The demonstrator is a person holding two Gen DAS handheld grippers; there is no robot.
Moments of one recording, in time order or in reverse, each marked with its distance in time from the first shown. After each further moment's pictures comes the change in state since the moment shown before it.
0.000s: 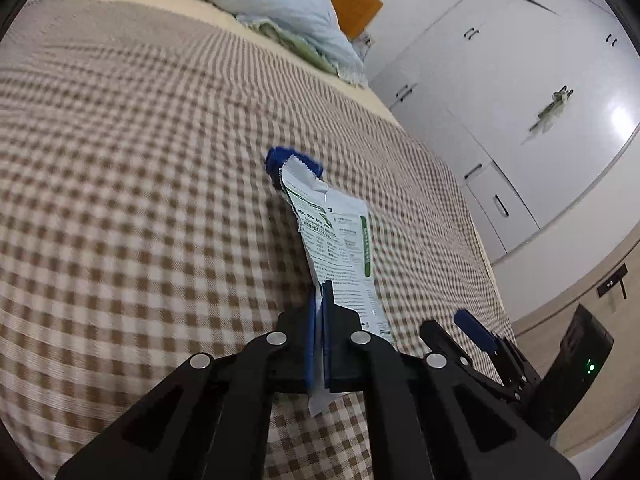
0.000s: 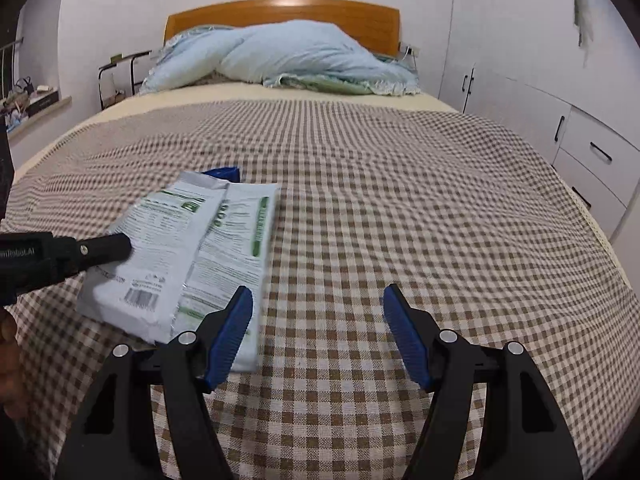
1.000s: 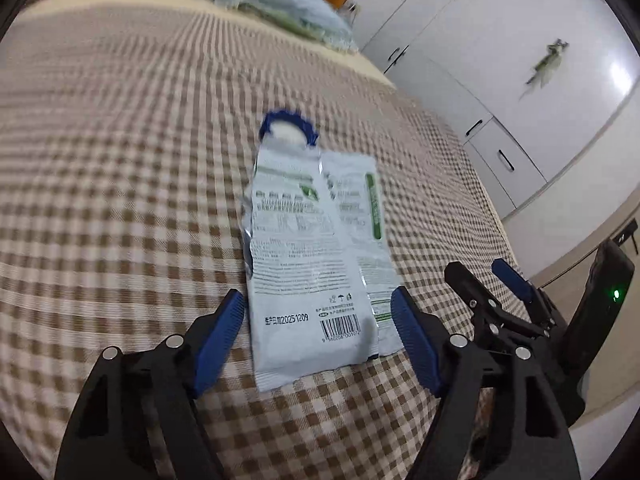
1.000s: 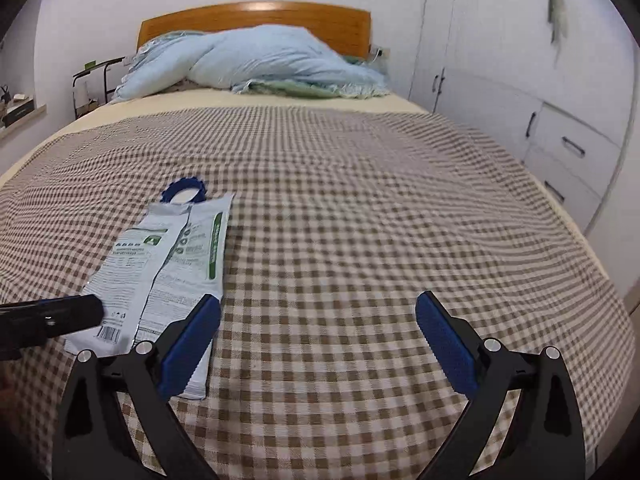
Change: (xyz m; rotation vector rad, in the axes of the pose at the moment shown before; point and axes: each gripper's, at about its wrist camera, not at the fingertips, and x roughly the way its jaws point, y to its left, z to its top) left arm 0.012 -0.013 -0.014 0.083 0.144 0.033; right arm -0.004 -0.014 0.001 0.030 0.008 -0.092
